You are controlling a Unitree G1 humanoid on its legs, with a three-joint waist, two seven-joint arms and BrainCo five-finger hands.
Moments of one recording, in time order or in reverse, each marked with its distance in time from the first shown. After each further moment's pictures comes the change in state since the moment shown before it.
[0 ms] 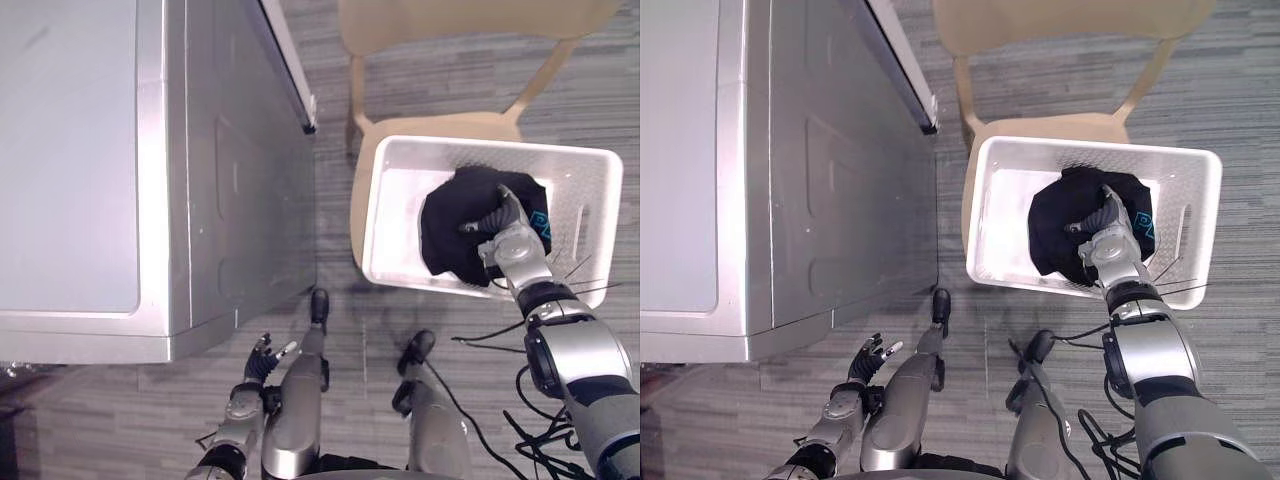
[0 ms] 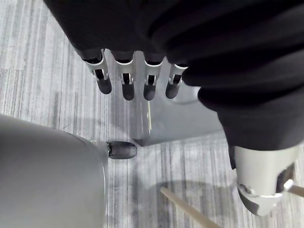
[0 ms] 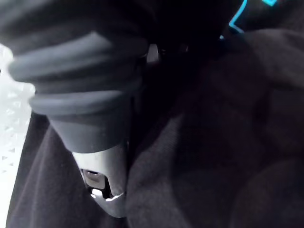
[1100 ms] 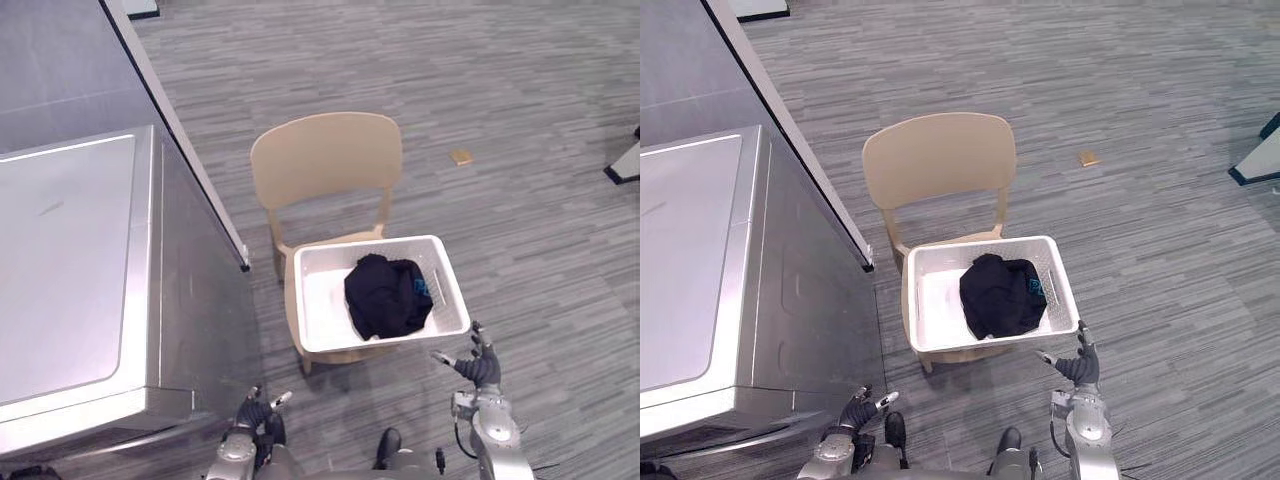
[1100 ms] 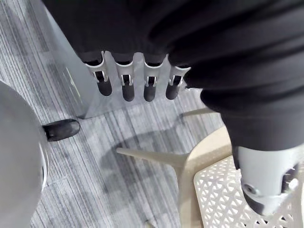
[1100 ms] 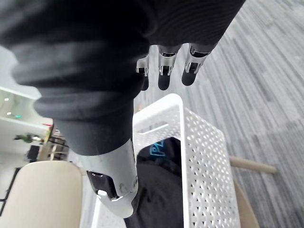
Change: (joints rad) left arm 0.158 0.024 0.018 0.059 0.198 0.071 -0.008; right arm 1.224 0.404 -0.267 -1.075 0.002 -0.090 0.037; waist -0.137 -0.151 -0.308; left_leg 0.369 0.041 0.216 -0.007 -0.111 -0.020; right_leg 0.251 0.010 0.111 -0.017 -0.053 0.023
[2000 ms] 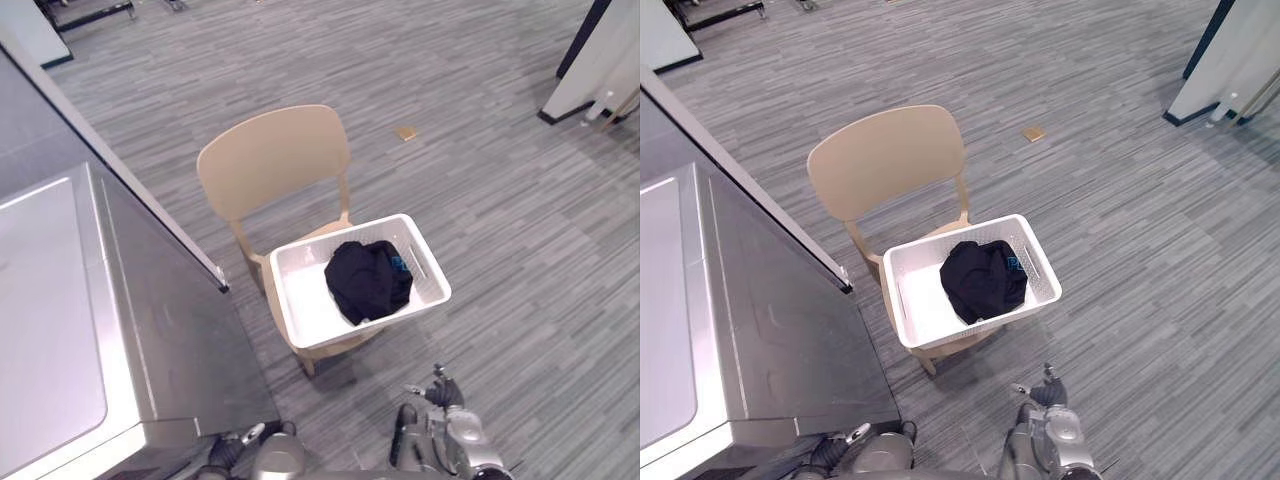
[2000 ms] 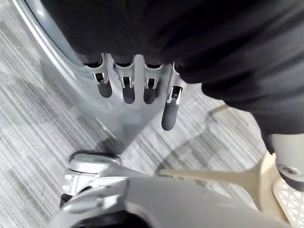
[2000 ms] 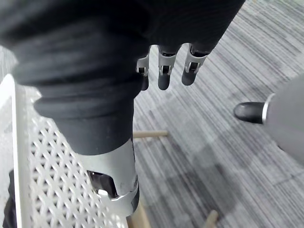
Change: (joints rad) left arm 0.035 0.045 0.032 -0.031 0.043 0.020 0.031; right arm -0.283 -0.011 0.100 0.748 0.287 0.003 0.058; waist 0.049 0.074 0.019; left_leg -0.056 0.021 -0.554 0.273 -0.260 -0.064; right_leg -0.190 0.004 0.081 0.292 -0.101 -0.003
